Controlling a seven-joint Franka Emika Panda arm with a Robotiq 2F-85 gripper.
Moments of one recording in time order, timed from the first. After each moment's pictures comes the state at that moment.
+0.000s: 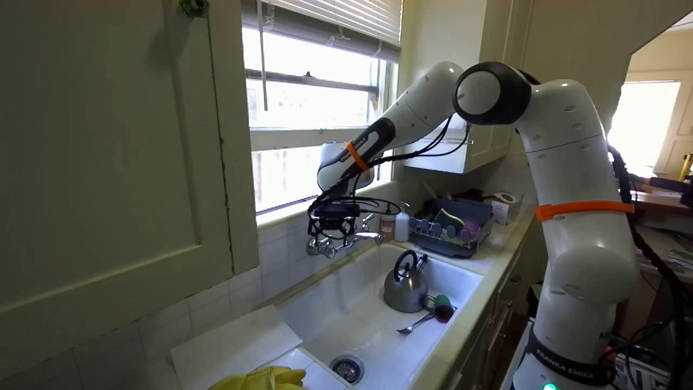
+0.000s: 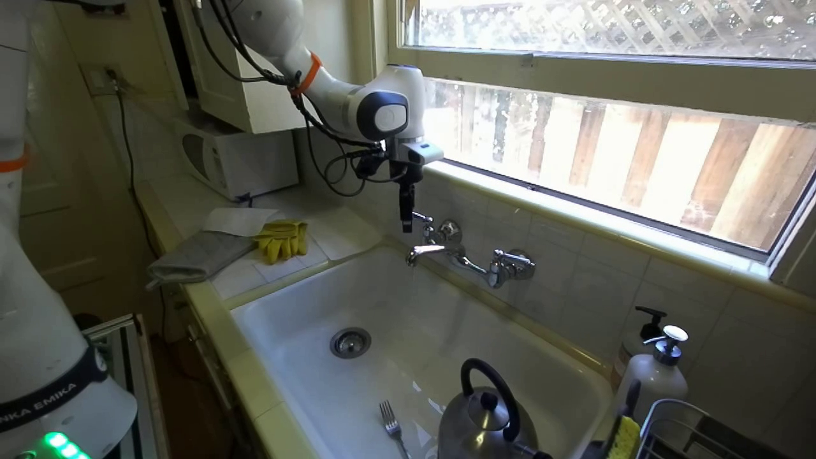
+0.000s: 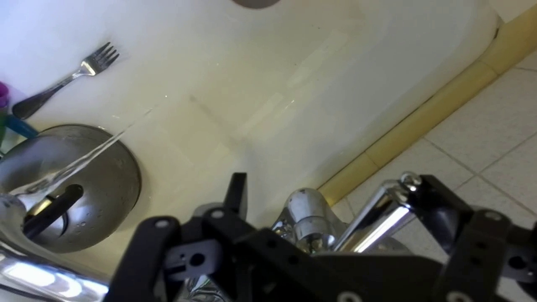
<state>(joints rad) 0.08 0.36 -0.04 -1.94 -0.01 2.37 0.74</state>
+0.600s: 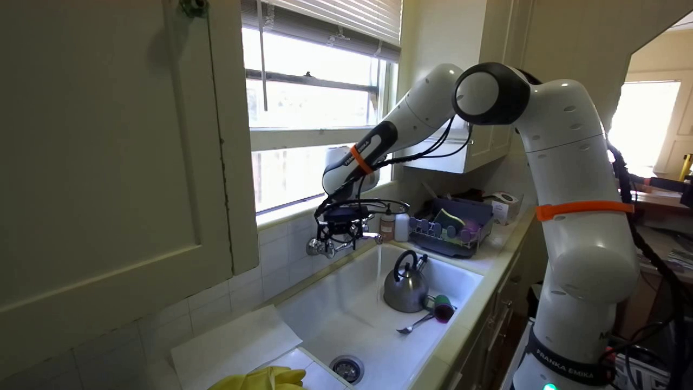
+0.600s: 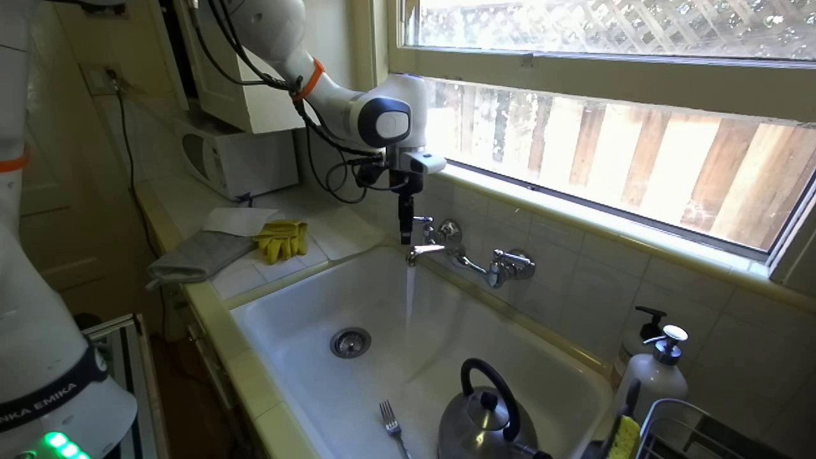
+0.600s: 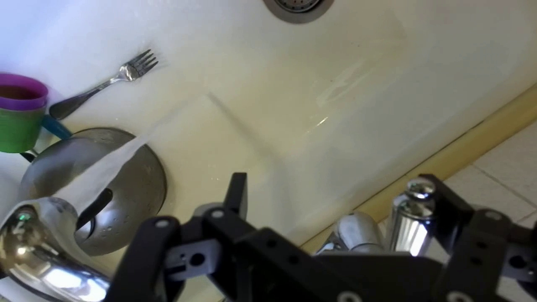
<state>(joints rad) 0.07 0.36 -0.07 -1.97 -0.02 2.33 0.68</state>
